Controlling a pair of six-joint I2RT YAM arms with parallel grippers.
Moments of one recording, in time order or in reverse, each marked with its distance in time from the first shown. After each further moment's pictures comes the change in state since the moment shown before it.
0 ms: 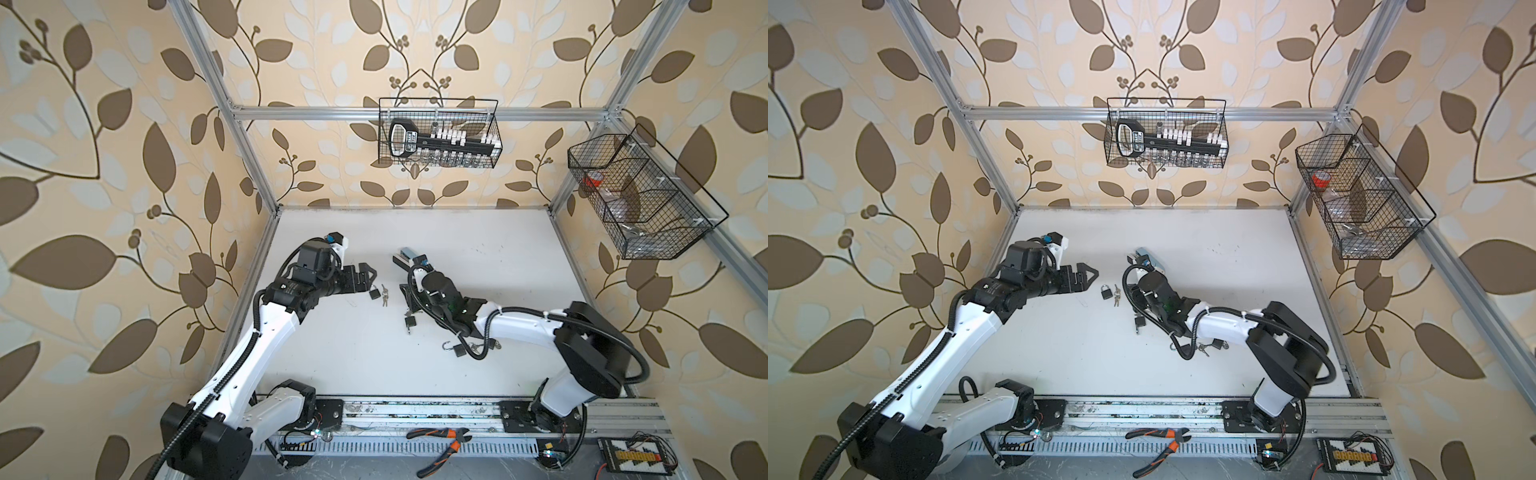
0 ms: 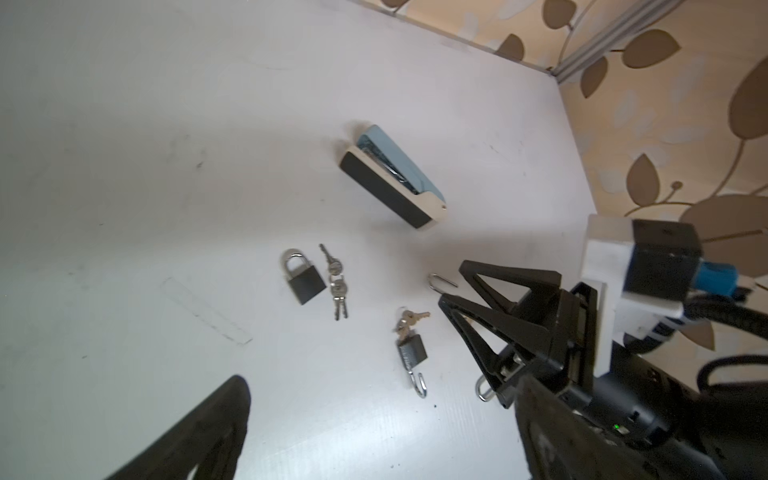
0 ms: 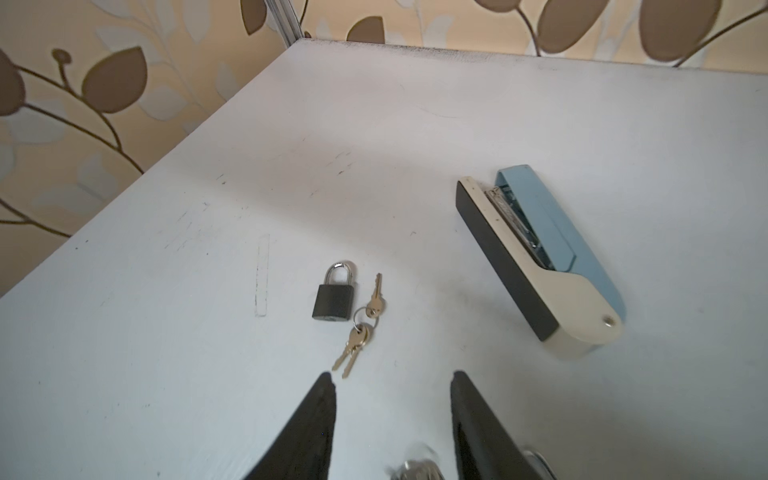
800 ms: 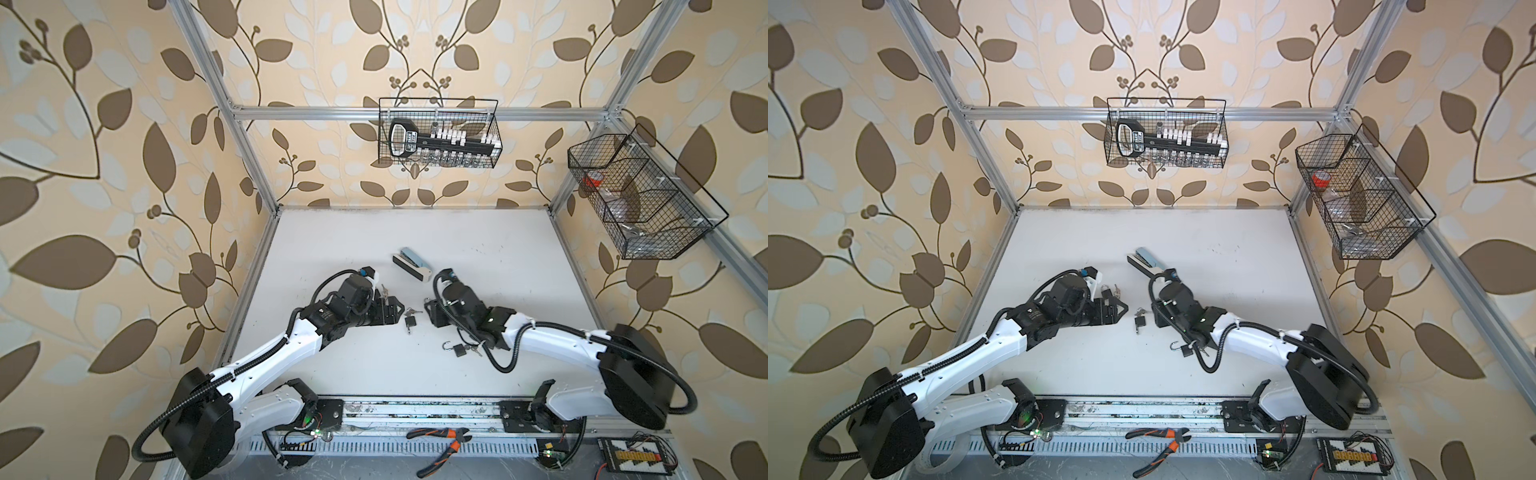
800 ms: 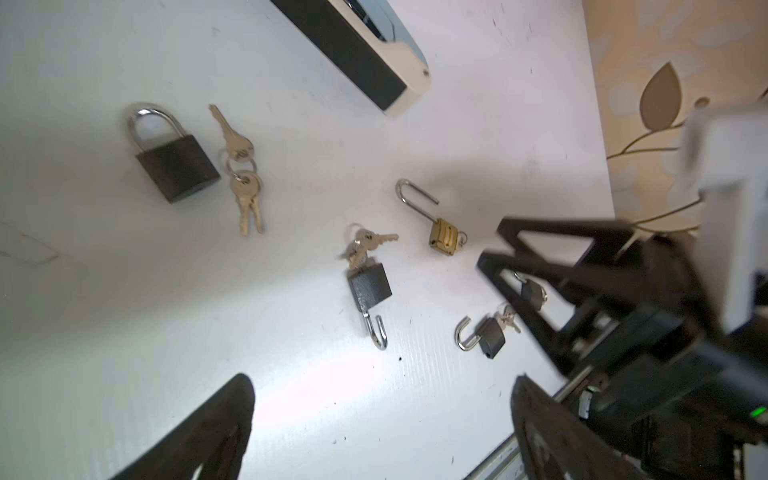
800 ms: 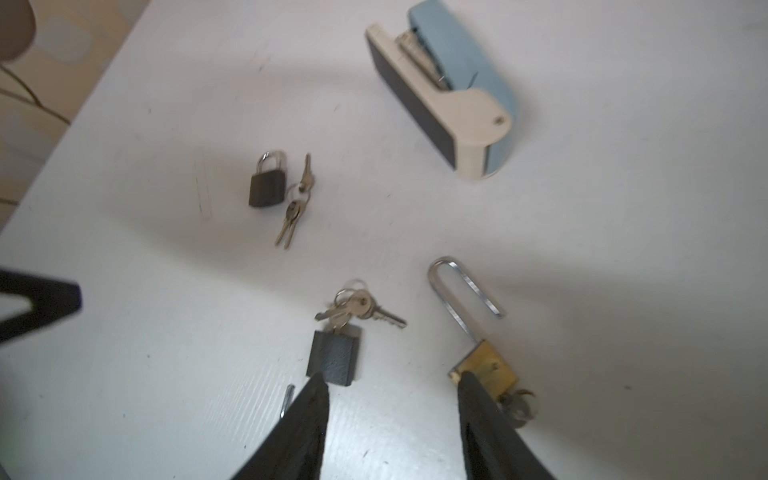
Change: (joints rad) left arm -0.322 0.087 -0.270 0.244 -0.124 -0.237; right arm -0.119 -0.243 -0.164 -0.235 -0.095 0.200
